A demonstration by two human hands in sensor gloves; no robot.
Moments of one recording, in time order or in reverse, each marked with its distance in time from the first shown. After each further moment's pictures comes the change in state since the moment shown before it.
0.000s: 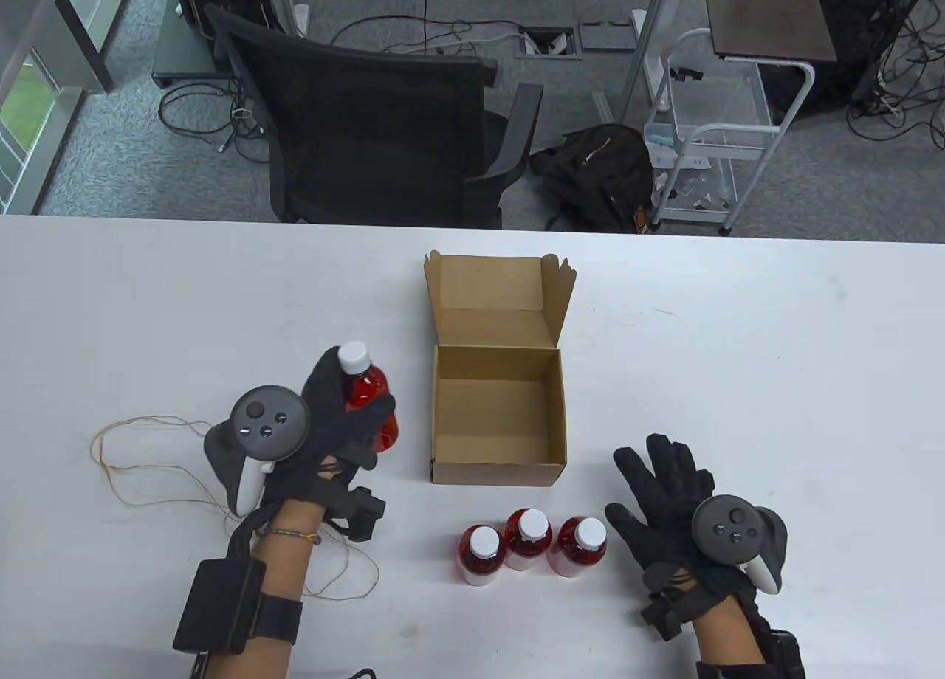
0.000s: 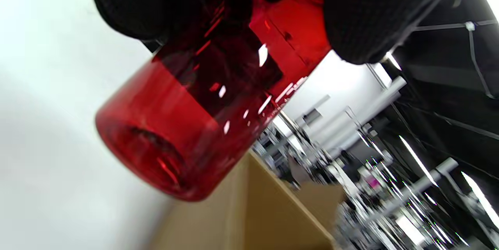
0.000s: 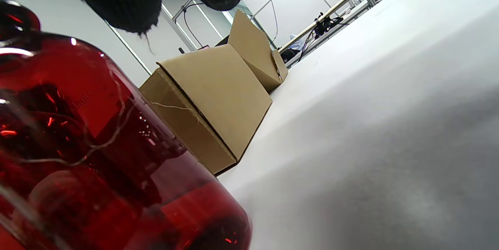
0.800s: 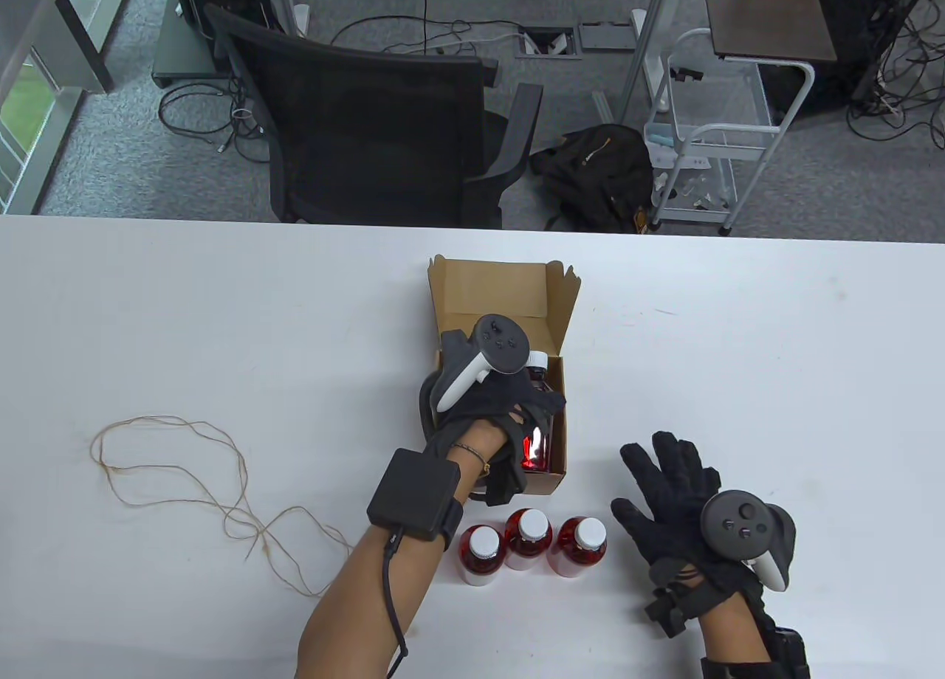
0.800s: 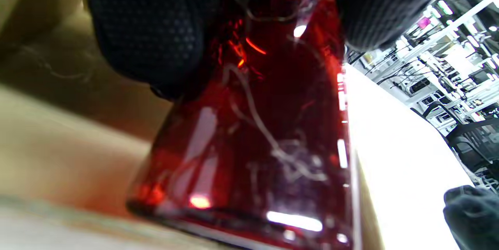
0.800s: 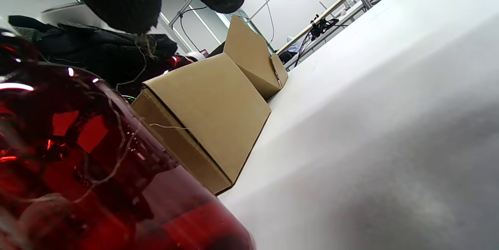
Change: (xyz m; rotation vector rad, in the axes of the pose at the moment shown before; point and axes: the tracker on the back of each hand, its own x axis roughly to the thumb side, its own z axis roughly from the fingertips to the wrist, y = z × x) left_hand 0.069 -0.166 -0.084 -0.554 0.150 -0.241; right_hand -0.002 -0.009 -0.002 -0.012 0.005 -0.013
